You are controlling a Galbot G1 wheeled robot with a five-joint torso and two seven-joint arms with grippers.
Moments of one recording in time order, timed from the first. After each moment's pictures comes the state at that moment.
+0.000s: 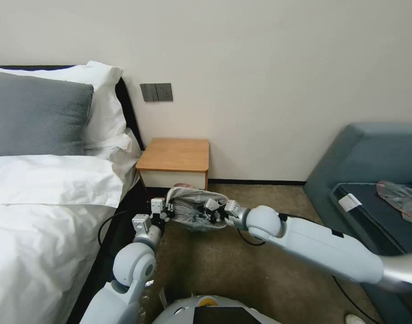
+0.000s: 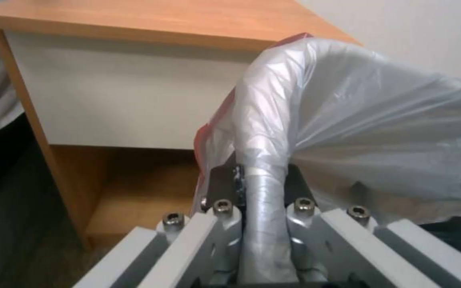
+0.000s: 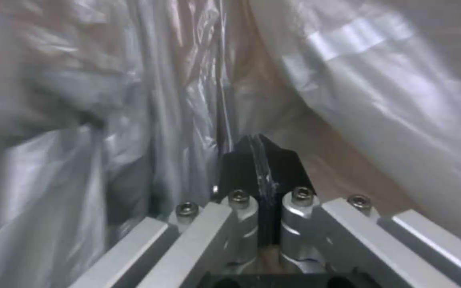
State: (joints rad) left arm 1.39 -1.27 -0.35 -2.30 -0.45 0.54 -0.28; right arm -0.36 0.71 -0.67 2.02 0.65 -0.50 -0.02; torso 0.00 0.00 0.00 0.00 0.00
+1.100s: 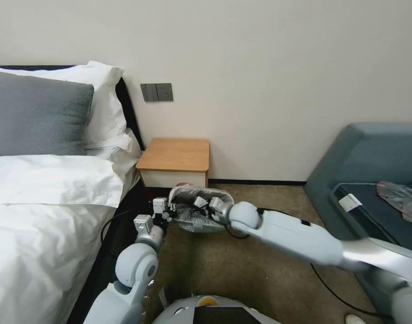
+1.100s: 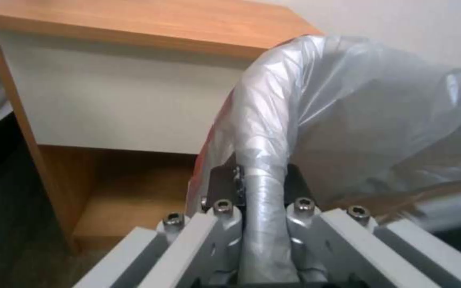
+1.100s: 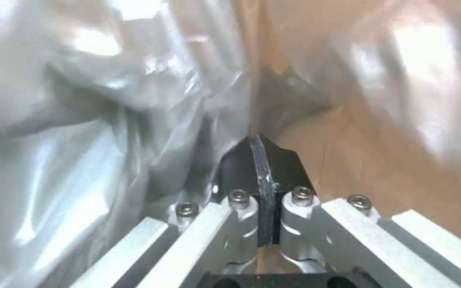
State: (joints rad) left arm 1.39 -1.30 -0.35 -2.29 -0.46 0.51 -0.28; right arm -0.34 0.81 -0.71 1.93 0.65 -0.50 0.00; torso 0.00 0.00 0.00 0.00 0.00
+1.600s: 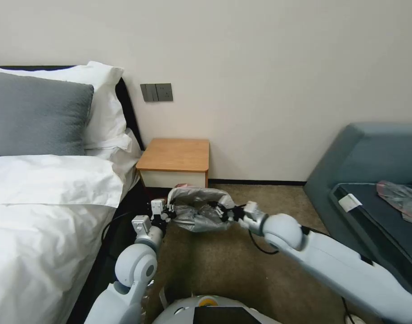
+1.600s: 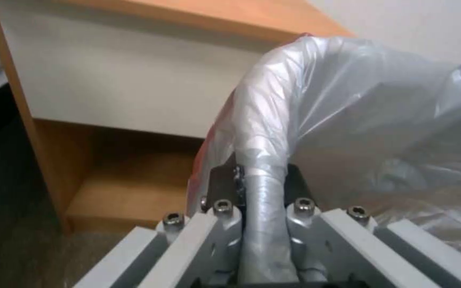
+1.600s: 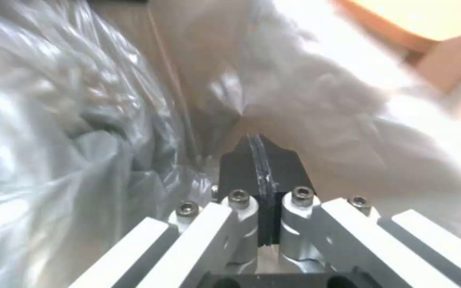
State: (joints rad) left arm 1.40 -1.31 -0.35 -2.27 -0.51 0.53 -0.31; right arm -0.85 0.64 -0.15 2.17 0.60 -0.42 -0.05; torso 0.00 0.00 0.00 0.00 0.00
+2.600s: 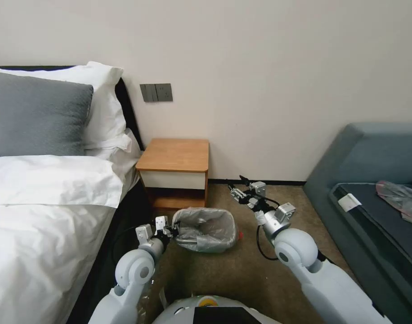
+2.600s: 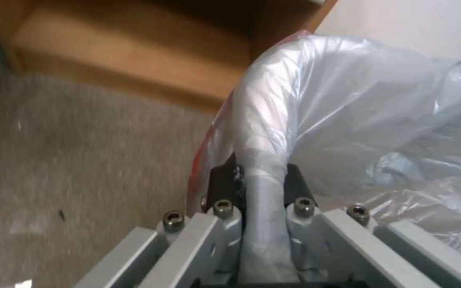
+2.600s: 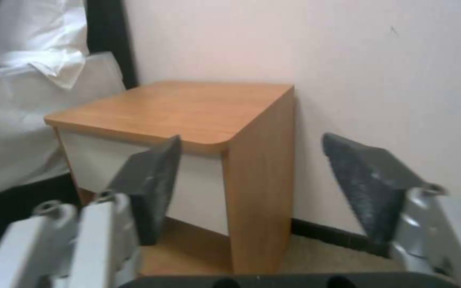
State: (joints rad) left arm 1.47 -1.31 -0.39 -2.19 -0.81 0.70 -0.37; right arm -1.23 0.97 0.27 2.23 0.59 -0.24 0.14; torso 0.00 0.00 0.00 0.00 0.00
